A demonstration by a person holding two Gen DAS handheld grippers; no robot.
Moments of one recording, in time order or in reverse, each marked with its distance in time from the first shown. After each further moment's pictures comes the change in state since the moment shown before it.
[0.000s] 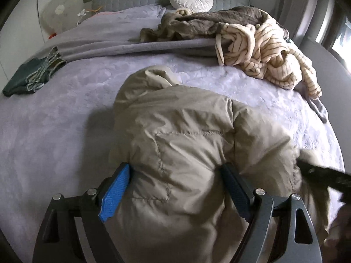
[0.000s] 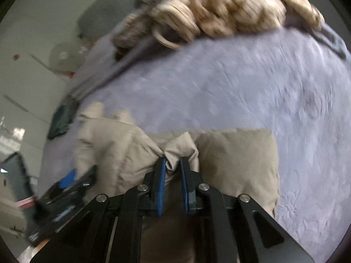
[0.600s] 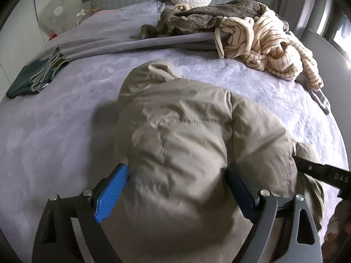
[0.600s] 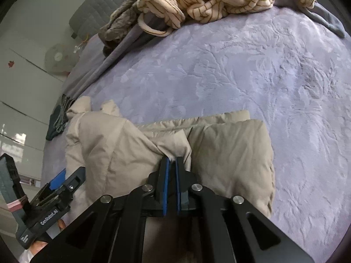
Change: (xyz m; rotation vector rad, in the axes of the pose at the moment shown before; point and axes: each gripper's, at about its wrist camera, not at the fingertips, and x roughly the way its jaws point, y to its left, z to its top) left arm -0.018 -0.001 -0.010 0.025 0.042 0.042; right arm 0.009 -0.016 -0.003 0.032 0.040 0.031
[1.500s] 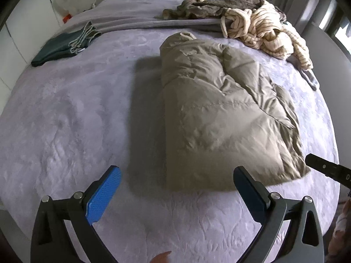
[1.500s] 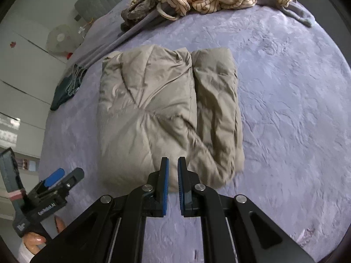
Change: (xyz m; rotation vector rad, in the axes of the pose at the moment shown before) left arm -0.143 0.032 -0.110 -0.029 0.129 0.036; right arm -0.123 0.044 -0.128 -0.046 0.081 -0.084
